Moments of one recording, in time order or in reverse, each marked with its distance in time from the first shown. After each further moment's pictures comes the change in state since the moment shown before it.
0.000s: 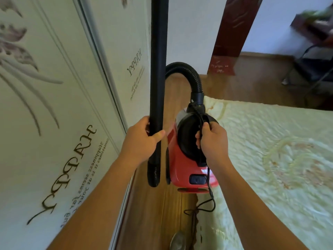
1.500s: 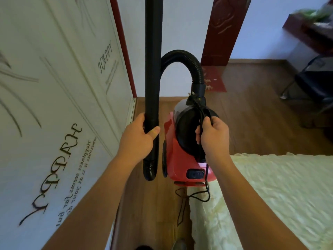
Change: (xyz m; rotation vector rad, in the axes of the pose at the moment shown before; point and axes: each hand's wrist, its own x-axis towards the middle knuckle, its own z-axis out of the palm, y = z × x) left_hand 0.753 0.089 0.185 -0.021 -0.086 0.053; right_hand 0.732 -0.109 0.117 0.112 0.103 0.024
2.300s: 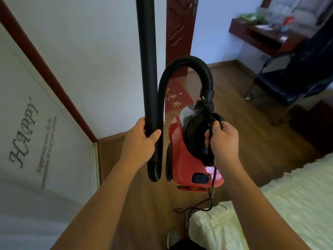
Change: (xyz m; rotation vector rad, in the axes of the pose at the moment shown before) left_hand 0.474 0.037 0.118 -0.030 -0.265 0.177; right_hand 0.408 -0.048 0.069 0.112 0.418 0.138
